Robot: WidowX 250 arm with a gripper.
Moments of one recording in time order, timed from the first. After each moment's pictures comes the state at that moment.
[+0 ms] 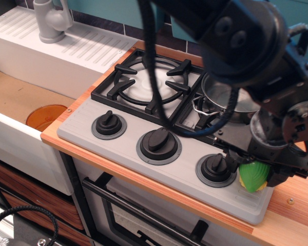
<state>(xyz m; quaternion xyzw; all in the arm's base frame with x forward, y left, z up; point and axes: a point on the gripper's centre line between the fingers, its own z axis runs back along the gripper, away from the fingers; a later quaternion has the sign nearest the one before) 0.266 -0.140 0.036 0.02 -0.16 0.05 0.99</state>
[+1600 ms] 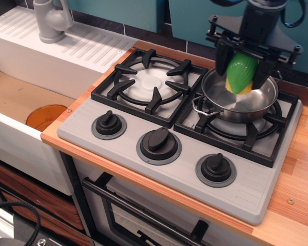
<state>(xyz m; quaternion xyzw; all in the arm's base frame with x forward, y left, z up) 0.343 -0.081 0.100 0.05 -0.10 0.00 0.99</state>
